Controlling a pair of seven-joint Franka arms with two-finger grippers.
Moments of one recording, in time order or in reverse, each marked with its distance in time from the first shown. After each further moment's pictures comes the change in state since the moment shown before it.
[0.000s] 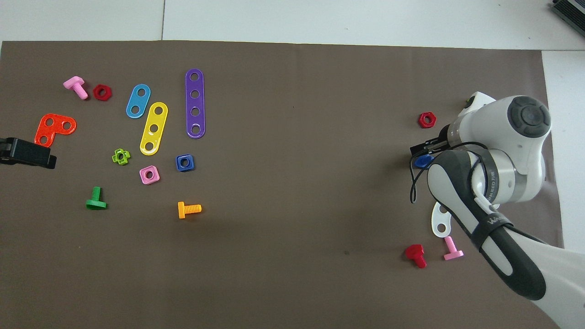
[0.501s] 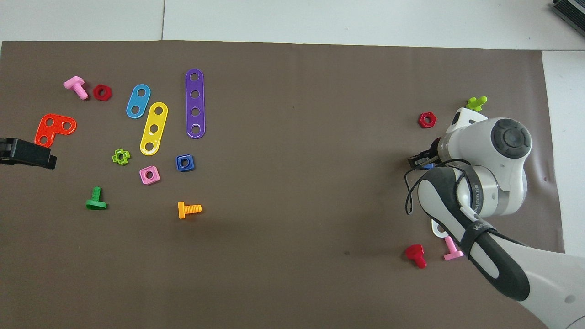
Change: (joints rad) left arm 0.000 0.000 0.000 0.000 0.000 0.000 0.000; right arm 0.003 0.002 0.002 -0.096 0.000 0.117 -0.088
